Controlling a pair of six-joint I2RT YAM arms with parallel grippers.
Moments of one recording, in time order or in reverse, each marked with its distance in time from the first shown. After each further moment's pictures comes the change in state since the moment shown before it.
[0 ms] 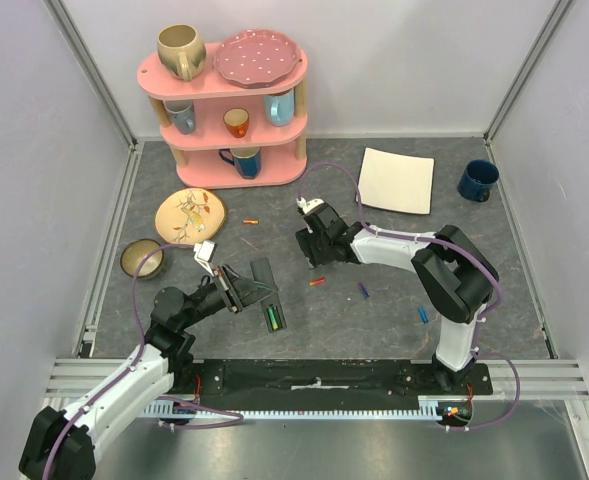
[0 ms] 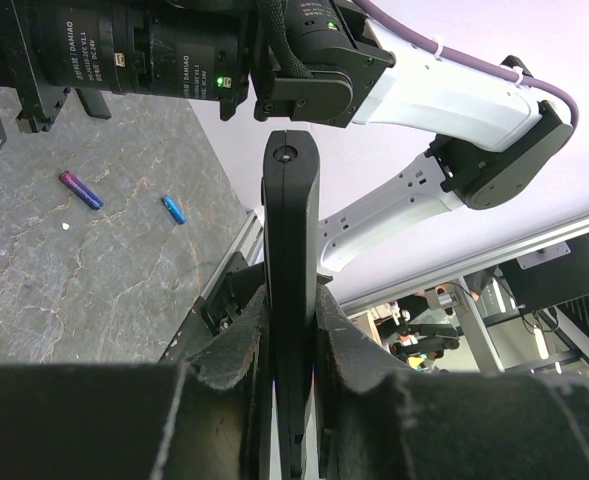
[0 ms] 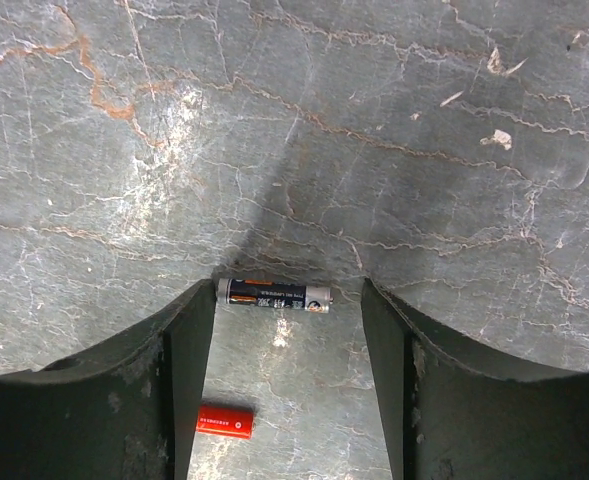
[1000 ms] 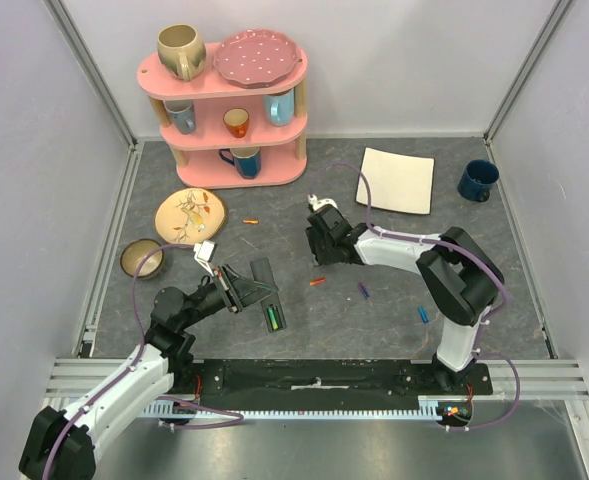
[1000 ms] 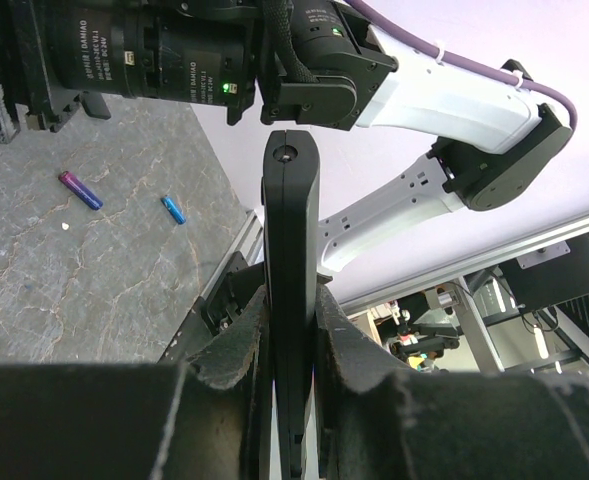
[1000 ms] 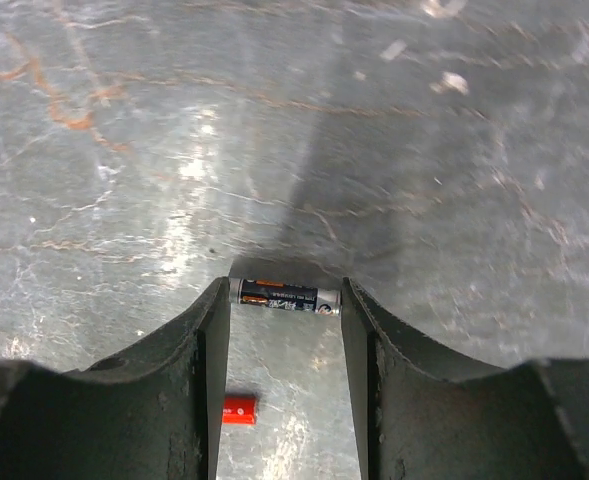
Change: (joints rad) left arm 0.000 0.000 0.000 0.002 0.000 0.000; right arm -0.007 -0.019 -0.017 -0.007 0.042 0.100
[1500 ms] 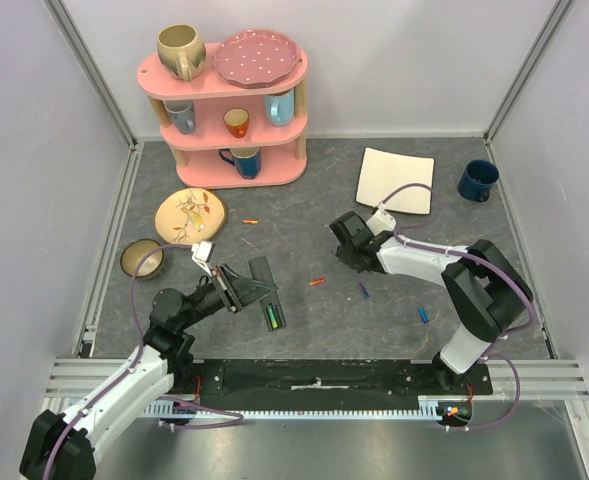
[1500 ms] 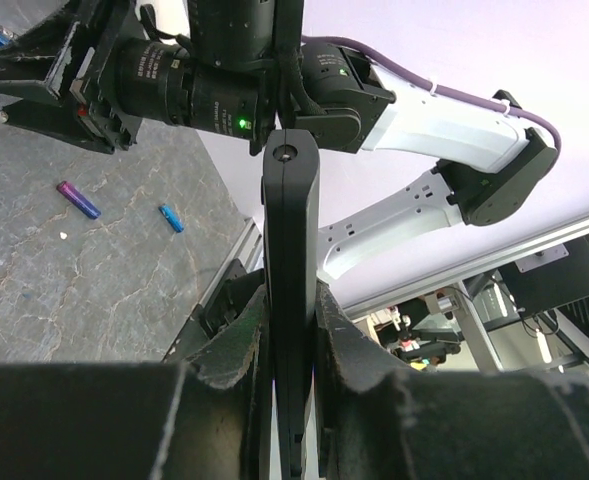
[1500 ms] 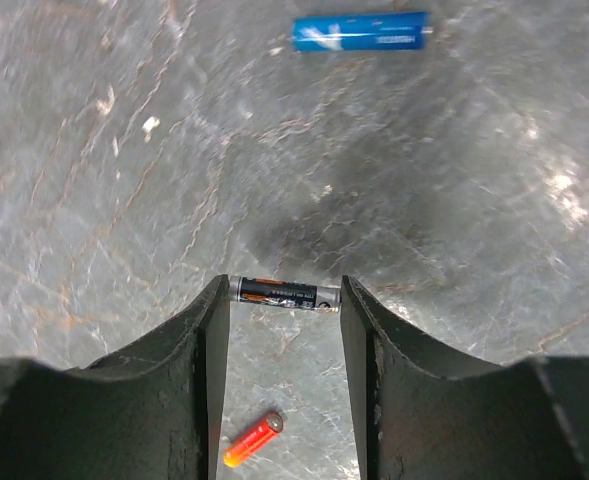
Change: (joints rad) left arm 0.000 -0.025 0.000 -0.008 -0.014 0.000; right arm -0.066 -0.174 -0.194 -0.040 0.225 0.834
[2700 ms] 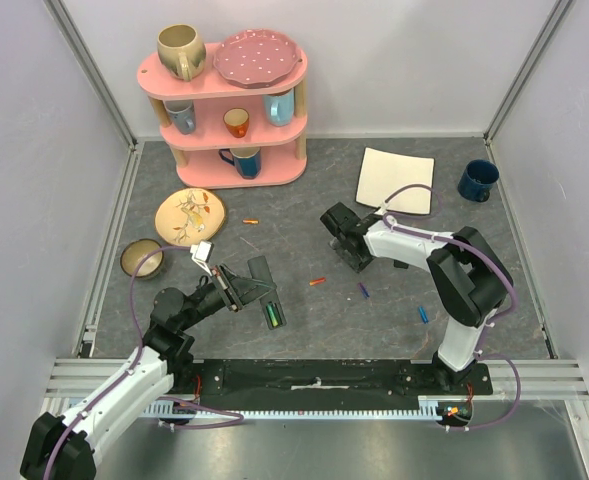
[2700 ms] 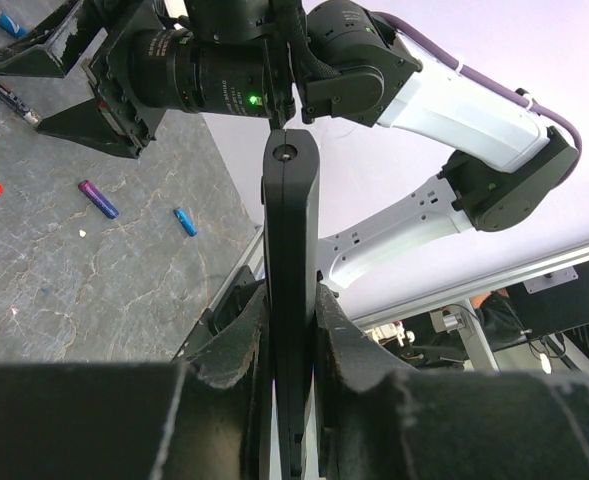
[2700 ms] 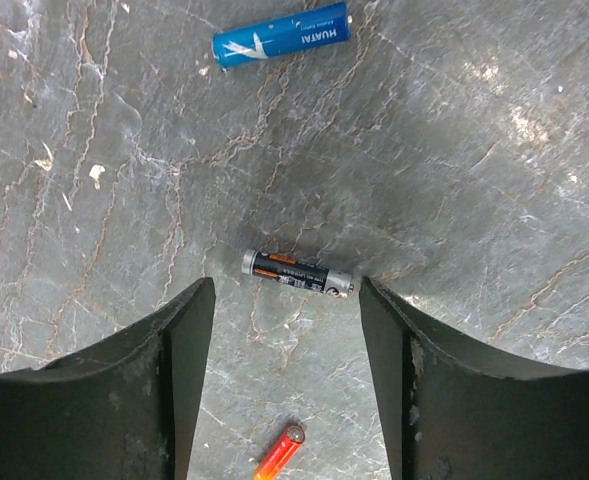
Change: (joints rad) left arm 0.000 -0.019 0.000 -0.059 -0.045 -0.001; right arm -0.006 0.127 0.201 -0.315 0.051 0.286
